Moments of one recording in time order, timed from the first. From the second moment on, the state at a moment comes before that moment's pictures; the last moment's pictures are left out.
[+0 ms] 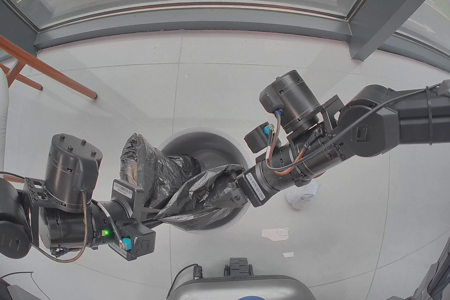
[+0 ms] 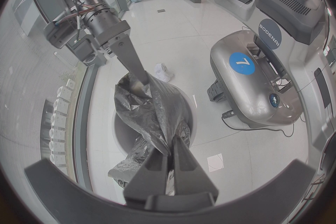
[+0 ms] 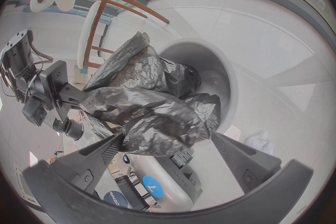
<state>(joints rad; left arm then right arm) -0.66 1.43 -0.66 -0.09 0.03 1.34 0.78 2.01 -1.55 0.45 0.18 0.03</state>
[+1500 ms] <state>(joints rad) -0.66 1.36 -0.64 -0.09 0.18 1.16 0.74 2.02 -1.67 0.35 0.15 0.04</state>
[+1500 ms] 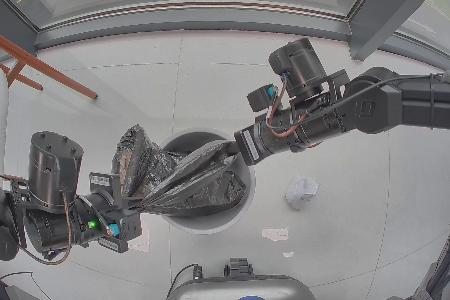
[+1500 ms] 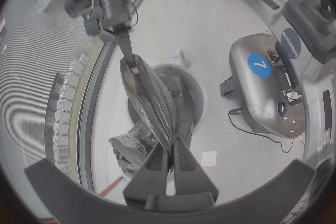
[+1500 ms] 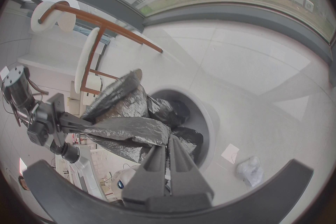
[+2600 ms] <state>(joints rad) -0.73 1.48 -0.56 -0.35 0.36 0.84 0.71 2.00 -1.60 0.27 0.16 0.05</state>
